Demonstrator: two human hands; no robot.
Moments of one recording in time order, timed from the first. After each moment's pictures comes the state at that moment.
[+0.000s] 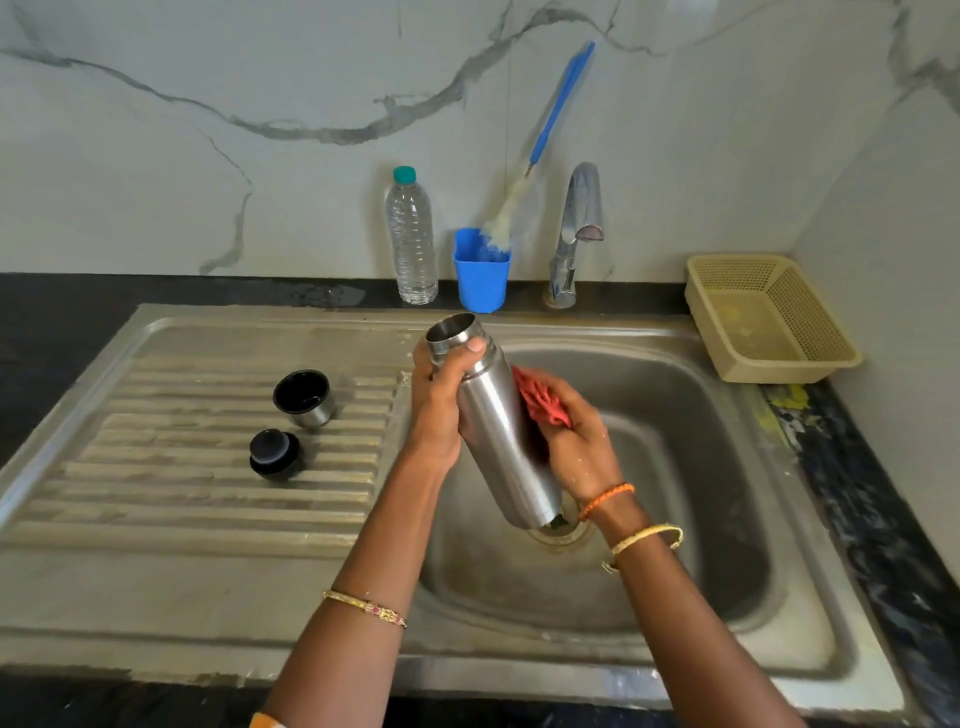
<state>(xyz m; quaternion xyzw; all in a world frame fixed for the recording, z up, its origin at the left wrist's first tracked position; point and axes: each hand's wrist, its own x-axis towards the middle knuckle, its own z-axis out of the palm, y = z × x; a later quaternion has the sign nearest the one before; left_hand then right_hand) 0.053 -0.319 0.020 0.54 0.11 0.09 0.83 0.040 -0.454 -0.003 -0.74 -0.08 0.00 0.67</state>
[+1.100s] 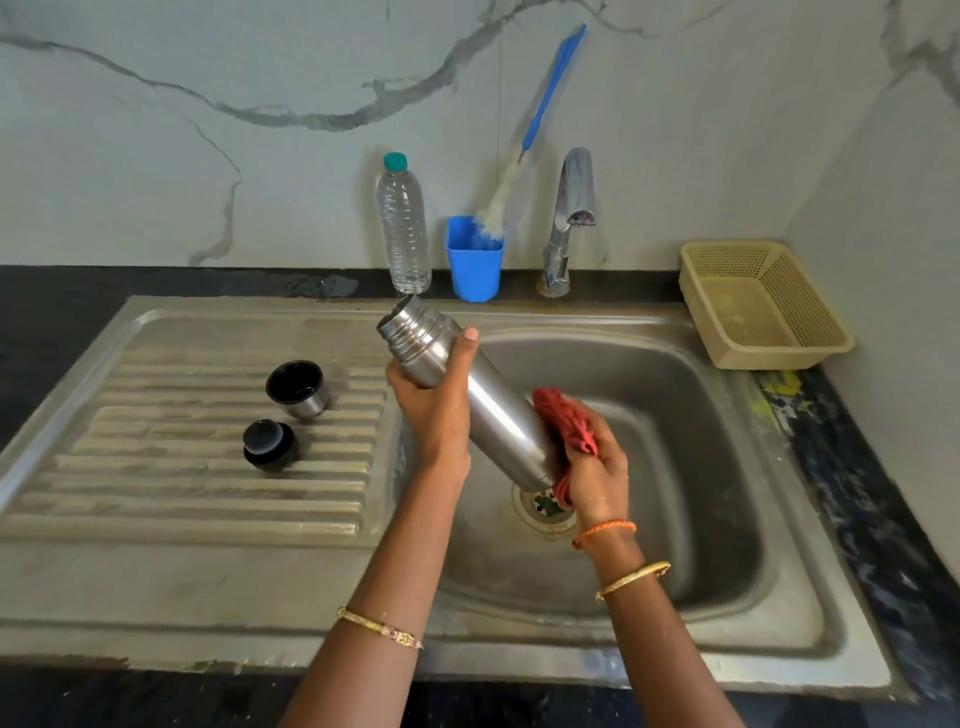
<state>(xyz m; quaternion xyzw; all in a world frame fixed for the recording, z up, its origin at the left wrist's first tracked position) 0.045 -0.339 0.013 0.50 0.25 0.20 0.81 0.014 -0.464 -0.029 -0.65 0.17 -0.05 0.74</state>
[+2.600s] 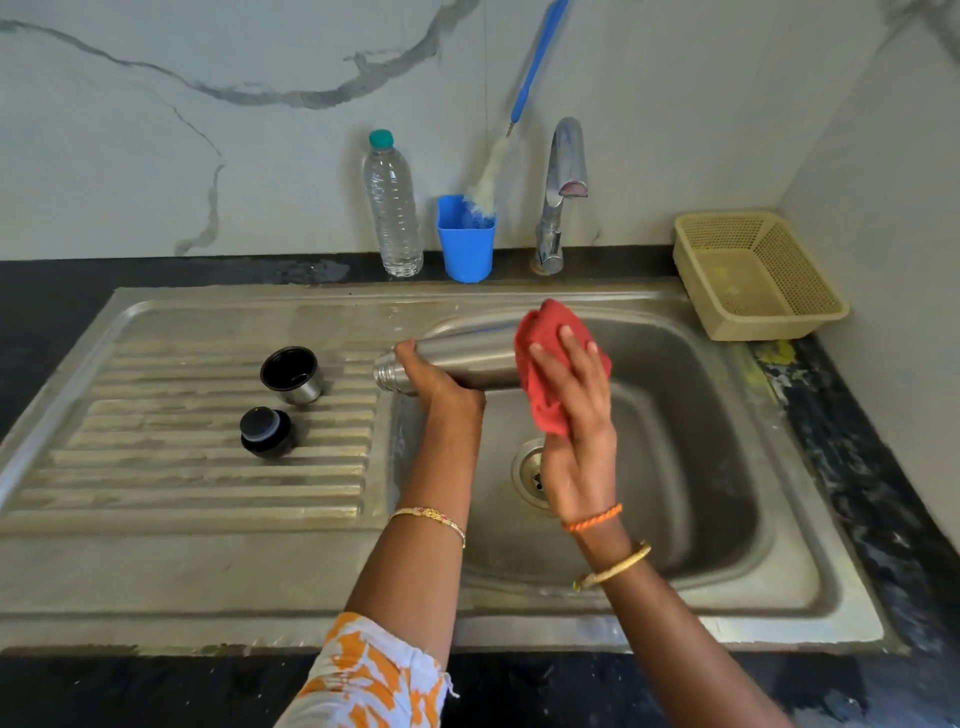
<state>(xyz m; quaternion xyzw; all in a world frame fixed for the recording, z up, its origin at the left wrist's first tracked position) 0.084 -0.344 -0.009 0.21 0.40 0.11 0.89 0.001 -0.455 -0.018 -0.77 -0.14 -0.24 0.57</state>
